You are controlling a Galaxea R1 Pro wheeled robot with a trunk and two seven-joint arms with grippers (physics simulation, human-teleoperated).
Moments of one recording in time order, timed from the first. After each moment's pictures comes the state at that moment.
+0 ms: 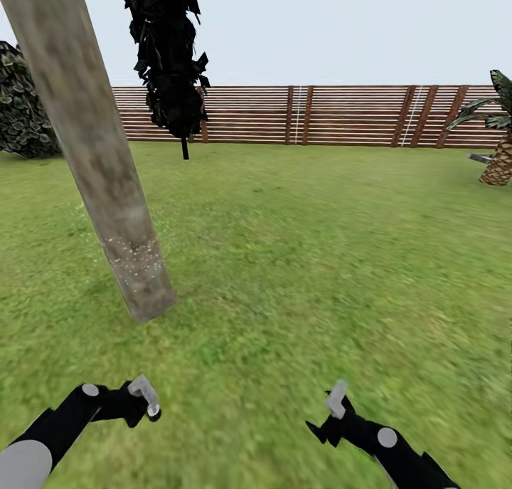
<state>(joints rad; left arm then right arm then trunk) -0.61 0.30 -0.12 -0.50 -0.39 0.08 -0.73 -0.46 -0.14 0.25 -0.51 0.27 -0.25 0.44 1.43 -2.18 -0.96</state>
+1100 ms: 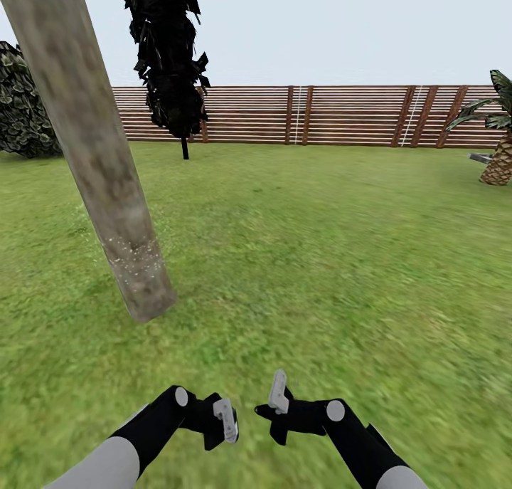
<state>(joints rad) -0.62 -0.02 -0.35 -0.51 -0.63 0.00 -0.81 -0.50 0.05 0.25 -0.67 0.44 -0.24 0.80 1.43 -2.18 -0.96</state>
